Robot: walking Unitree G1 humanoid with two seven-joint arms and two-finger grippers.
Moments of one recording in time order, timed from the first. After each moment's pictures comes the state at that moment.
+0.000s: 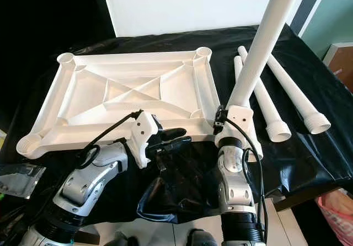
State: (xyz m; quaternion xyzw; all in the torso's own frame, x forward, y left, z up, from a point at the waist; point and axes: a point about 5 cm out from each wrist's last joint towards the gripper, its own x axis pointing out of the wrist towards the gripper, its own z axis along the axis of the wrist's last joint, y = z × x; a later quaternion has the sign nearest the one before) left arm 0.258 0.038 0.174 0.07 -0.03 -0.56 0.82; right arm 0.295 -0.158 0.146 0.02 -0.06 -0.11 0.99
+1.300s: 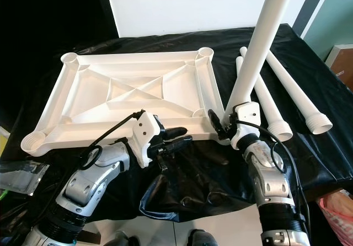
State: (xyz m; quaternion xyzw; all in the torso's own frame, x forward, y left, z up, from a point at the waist) left arm 0.259 0.037 0.174 0.09 -0.04 -0.55 0.83; right arm 0.306 -0.203 0.152 -0.09 -0.06 0.16 0.98
